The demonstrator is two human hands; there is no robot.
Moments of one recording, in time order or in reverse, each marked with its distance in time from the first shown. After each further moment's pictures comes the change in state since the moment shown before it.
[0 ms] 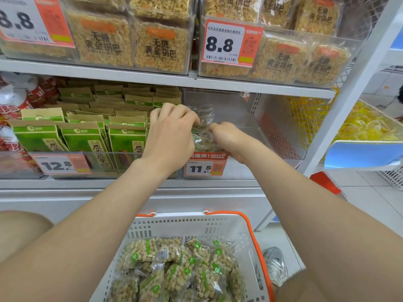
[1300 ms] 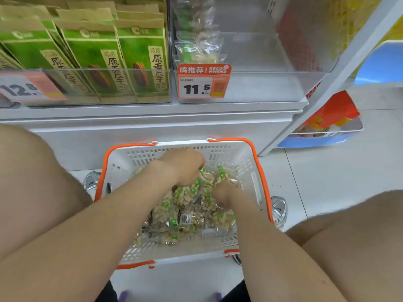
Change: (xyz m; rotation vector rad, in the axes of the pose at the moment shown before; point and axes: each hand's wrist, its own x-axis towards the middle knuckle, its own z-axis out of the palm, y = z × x) left_hand -0.153 0.033 0.080 -0.005 -1.266 0.082; right_hand -0.088 0.296 0.120 -0.584 -0.403 0.527
